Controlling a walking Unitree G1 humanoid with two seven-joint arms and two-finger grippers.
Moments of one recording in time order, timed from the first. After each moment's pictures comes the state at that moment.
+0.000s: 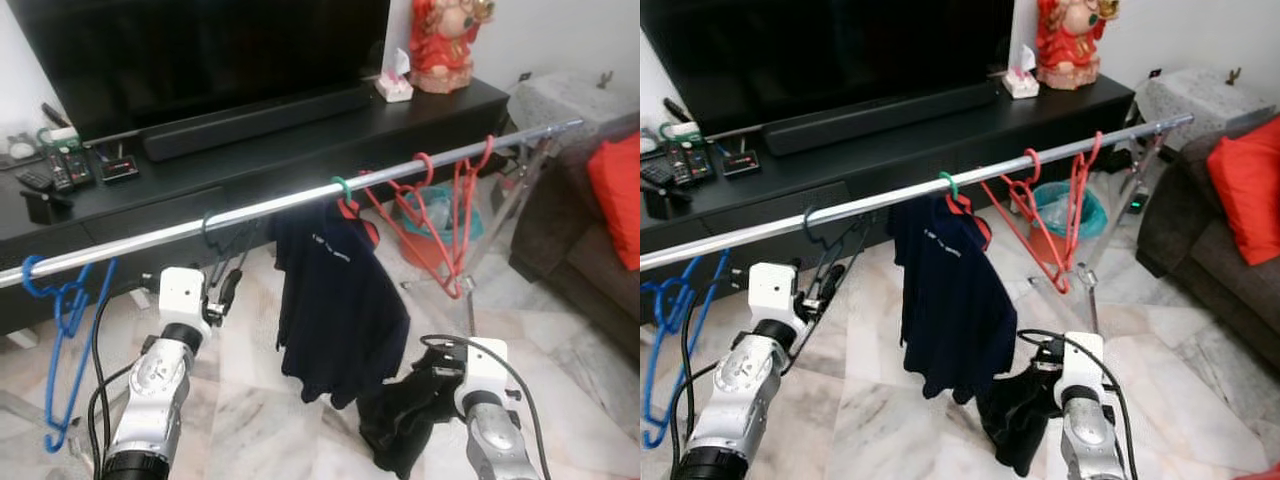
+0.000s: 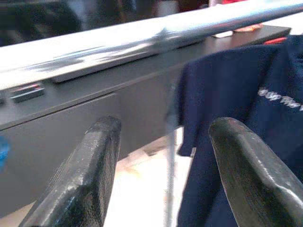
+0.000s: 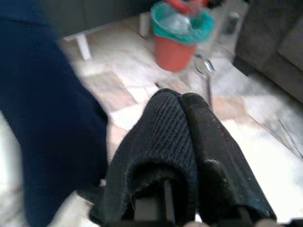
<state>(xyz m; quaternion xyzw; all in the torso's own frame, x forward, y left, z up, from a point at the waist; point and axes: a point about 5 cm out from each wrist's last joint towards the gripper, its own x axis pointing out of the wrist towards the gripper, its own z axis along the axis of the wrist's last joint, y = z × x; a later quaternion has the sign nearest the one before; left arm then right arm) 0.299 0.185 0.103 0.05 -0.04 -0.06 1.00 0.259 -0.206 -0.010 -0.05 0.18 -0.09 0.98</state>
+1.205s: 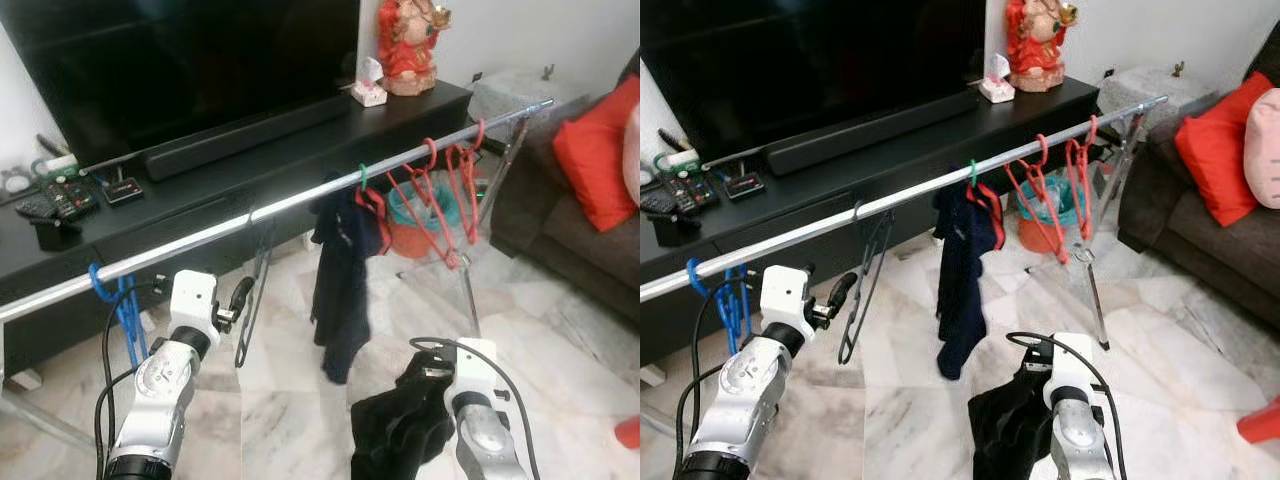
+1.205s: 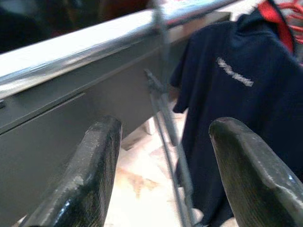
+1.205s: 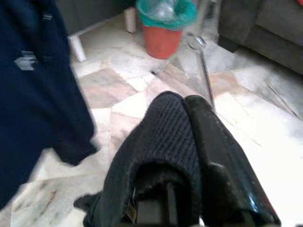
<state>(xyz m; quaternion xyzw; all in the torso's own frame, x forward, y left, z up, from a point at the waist) 0.296 0.175 0.096 0.05 0.00 -0.10 0.99 0.255 -0.194 -0.013 -0.04 0.19 -0.09 0.98</state>
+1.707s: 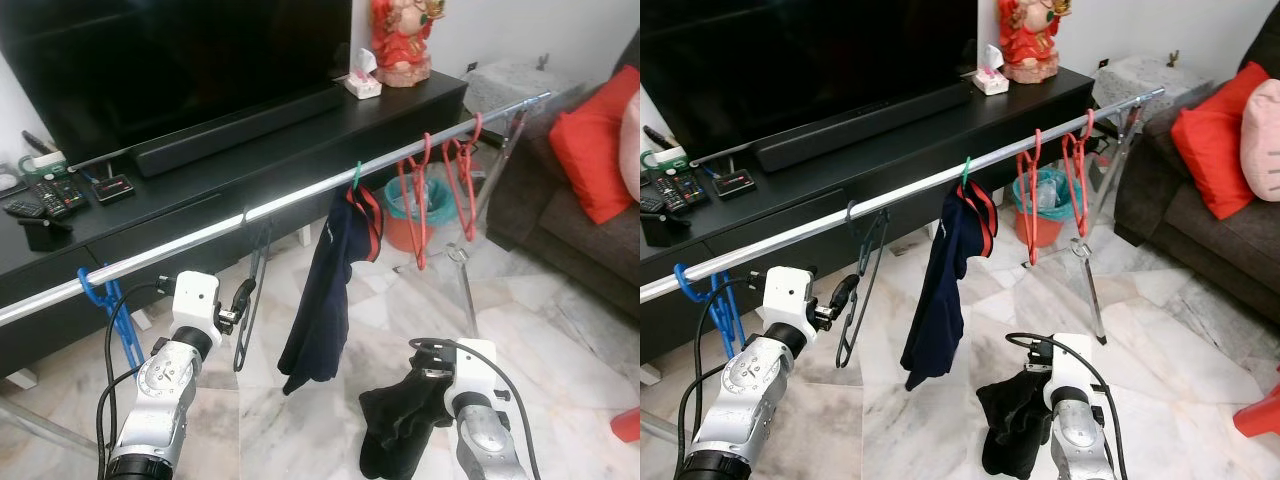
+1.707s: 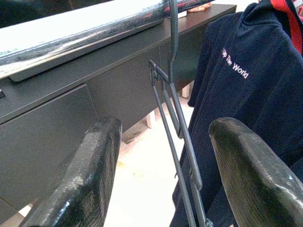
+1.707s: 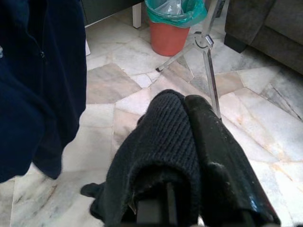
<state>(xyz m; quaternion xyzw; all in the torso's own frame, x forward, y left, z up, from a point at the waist) 0.296 0.174 0.096 0.05 0.00 -0.10 0.99 0.255 -0.193 -0.013 -0.05 0.19 -0.08 0.98</state>
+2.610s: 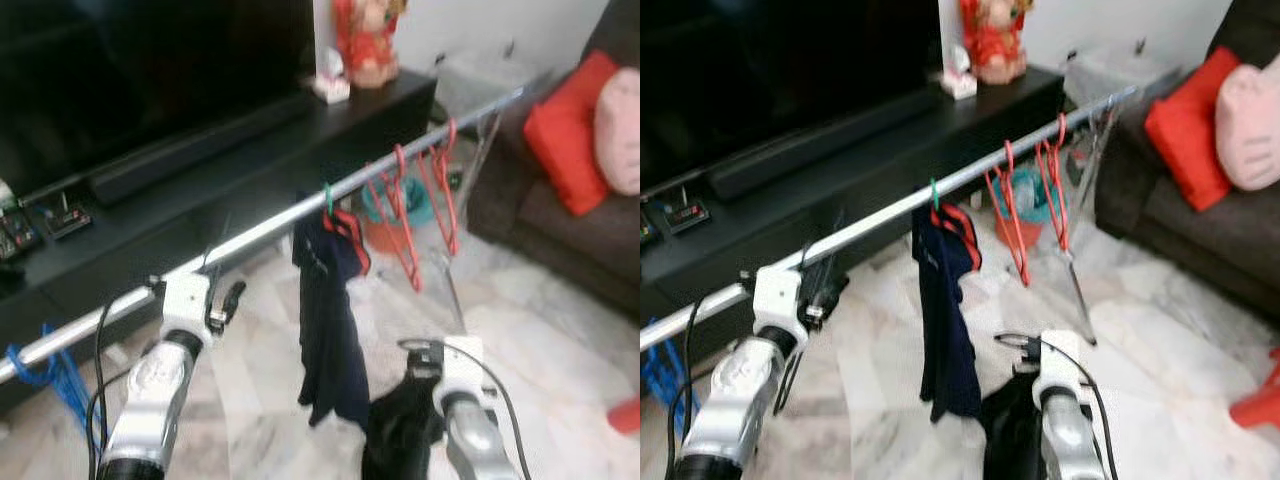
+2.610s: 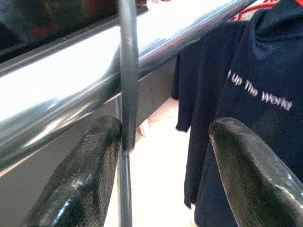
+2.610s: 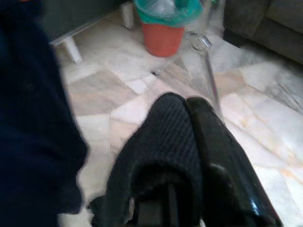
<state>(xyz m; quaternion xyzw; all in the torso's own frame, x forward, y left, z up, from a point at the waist) 0.294 0.175 0.095 0.05 0.00 -0.09 0.99 0.255 -0.189 -0.014 -0.05 0.19 -0.07 0.98</state>
